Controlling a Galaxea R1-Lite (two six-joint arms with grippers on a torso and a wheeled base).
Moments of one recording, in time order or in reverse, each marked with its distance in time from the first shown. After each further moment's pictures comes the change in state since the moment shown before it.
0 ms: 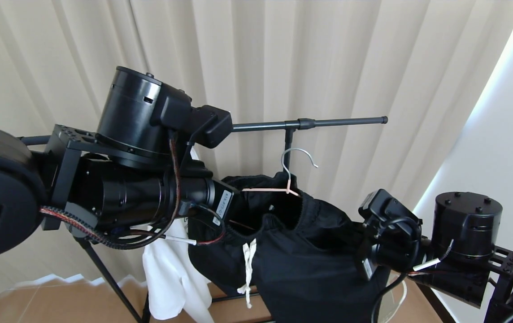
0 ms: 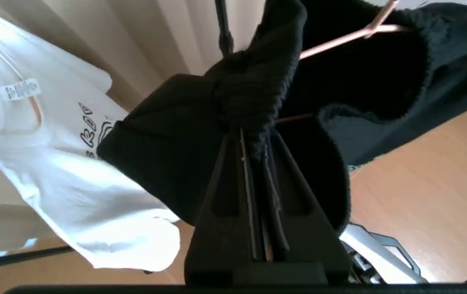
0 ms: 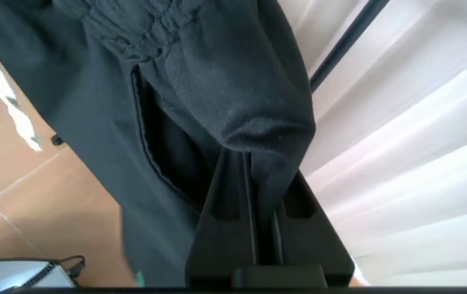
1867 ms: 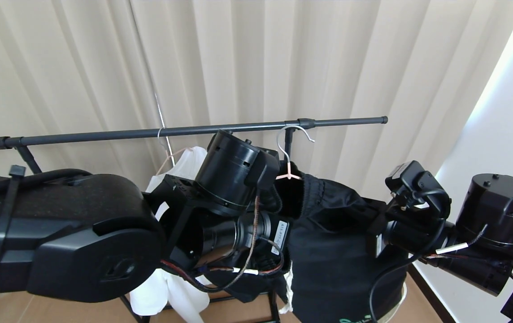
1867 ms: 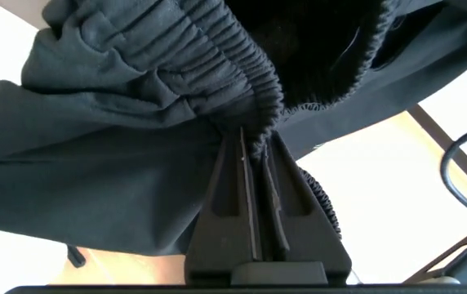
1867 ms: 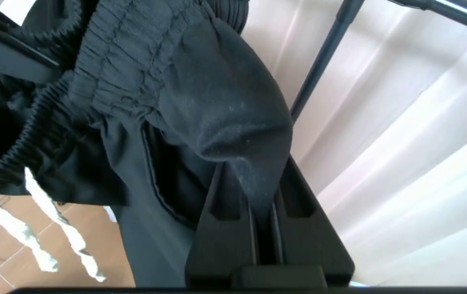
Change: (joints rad) left arm -0.134 0.181 0.007 -0.125 0.032 -0.232; right arm -0.027 -0.079 -0.027 -0.054 0.009 0.092
